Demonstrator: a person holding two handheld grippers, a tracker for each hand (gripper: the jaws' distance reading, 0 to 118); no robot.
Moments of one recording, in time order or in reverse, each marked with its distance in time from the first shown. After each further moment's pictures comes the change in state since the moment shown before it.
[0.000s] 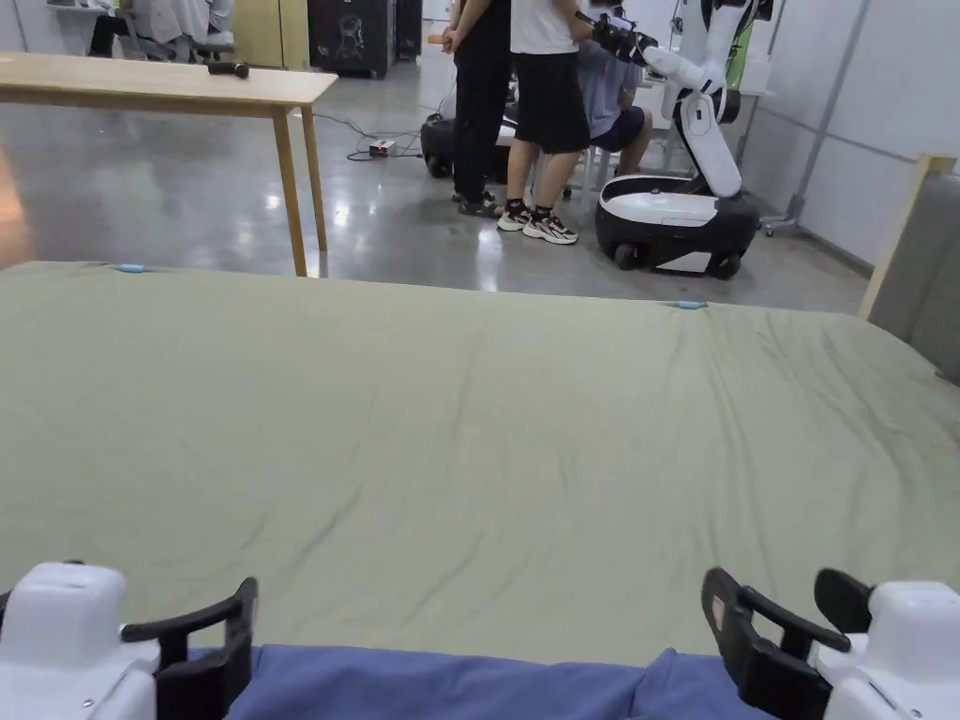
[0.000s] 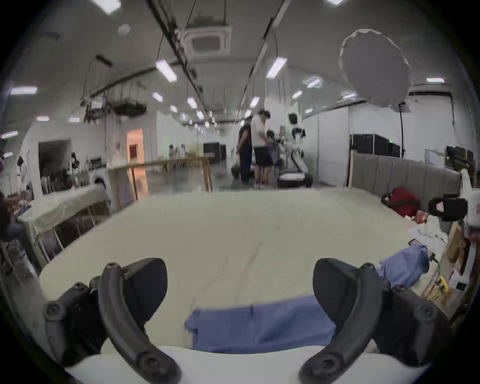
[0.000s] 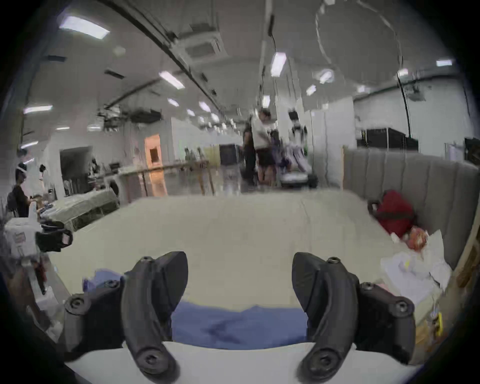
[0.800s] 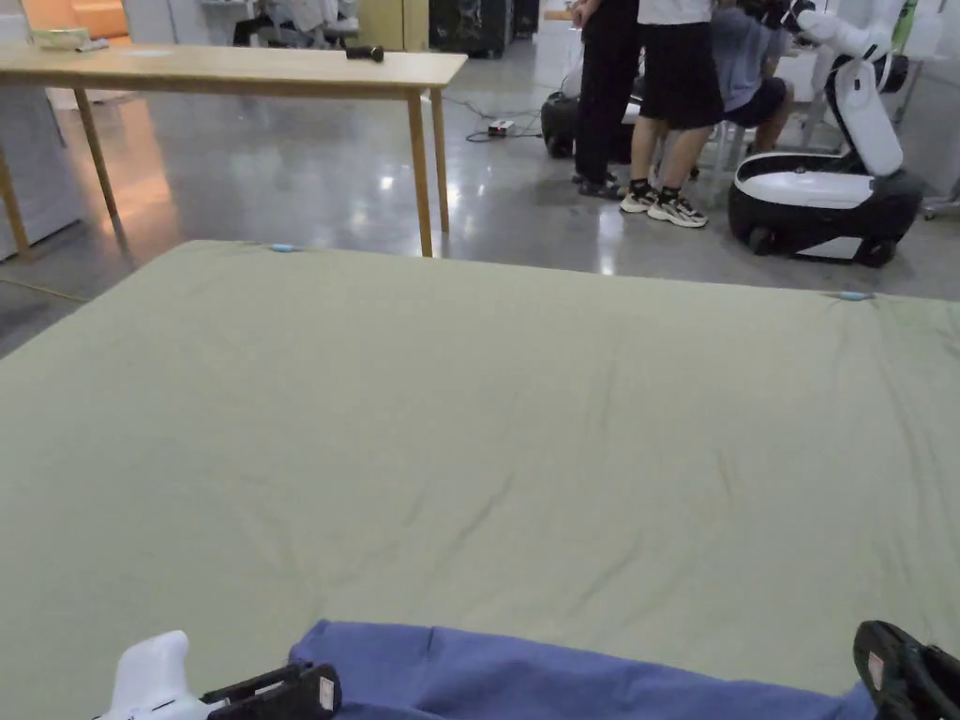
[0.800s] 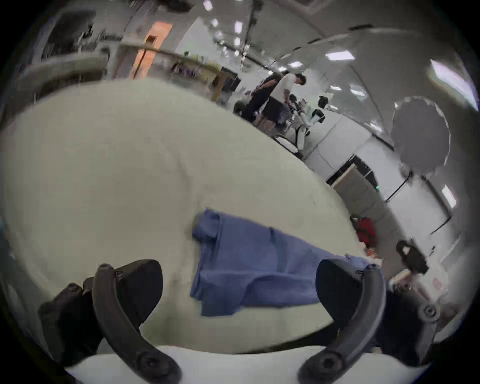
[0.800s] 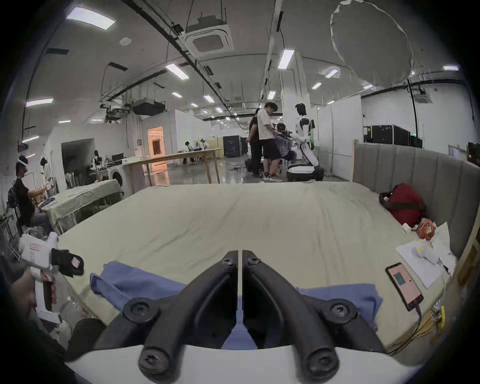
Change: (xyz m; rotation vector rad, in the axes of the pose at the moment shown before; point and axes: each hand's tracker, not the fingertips) left arm -0.153 -0.126 -0.040 -0.491 -0.265 0.636; right arm -0.071 -0.030 -0.015 -0.120 0.012 -0.011
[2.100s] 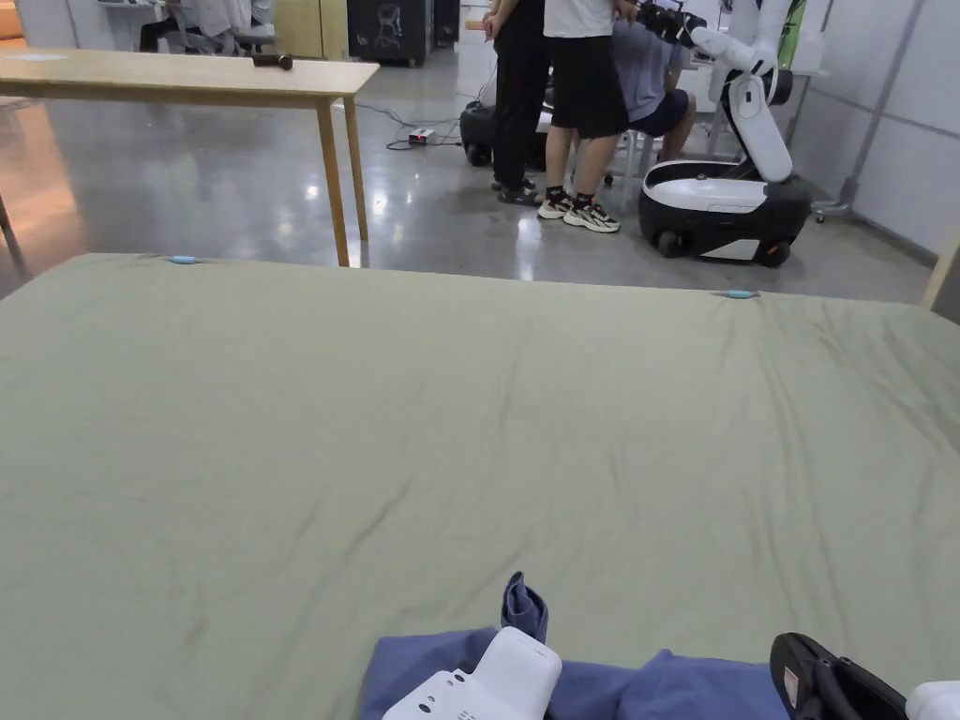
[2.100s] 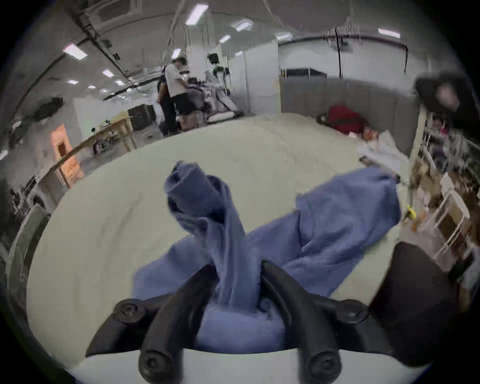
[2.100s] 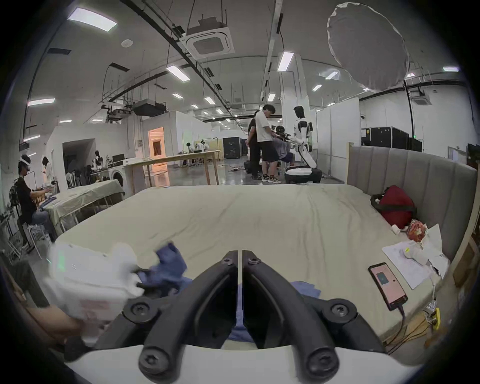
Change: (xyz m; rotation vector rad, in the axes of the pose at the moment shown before) left arm 0.266 -0.109 -0.152 -0.083 0.123 -0.885; right arm 0.040 0.001 0.053 0.015 -0.001 0.008
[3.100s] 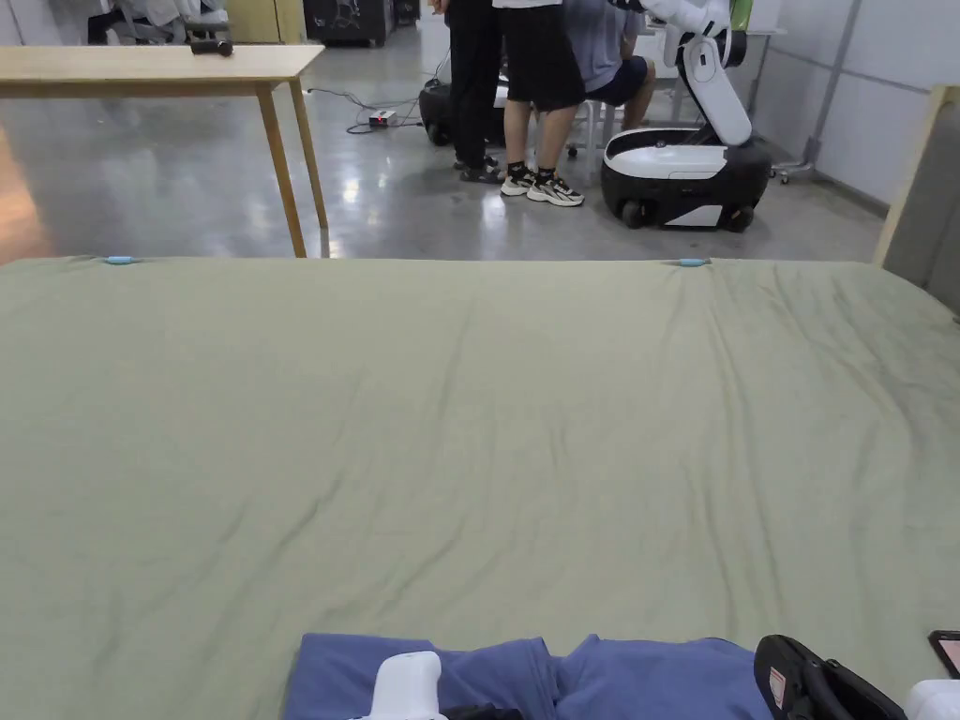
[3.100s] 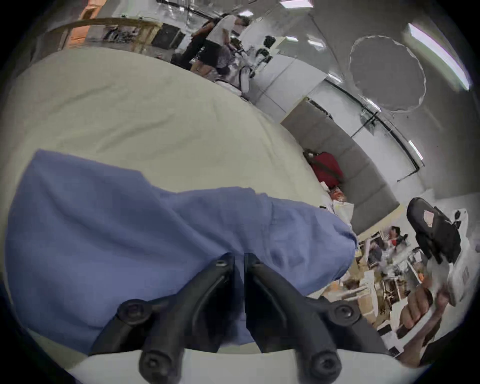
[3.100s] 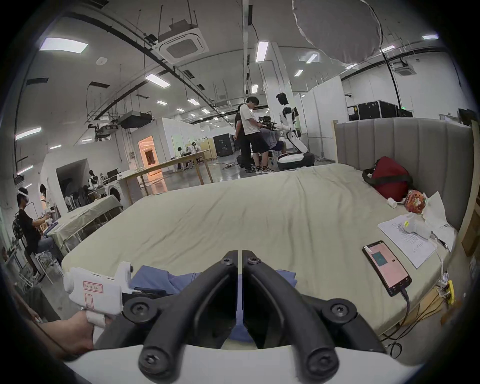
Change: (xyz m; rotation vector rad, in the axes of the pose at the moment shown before) left arm -0.020 -0.023 -0.028 -0.063 -0.419 0.643; right arm 0.061 -0.014 -0.003 -0.032 -0.001 -0.150
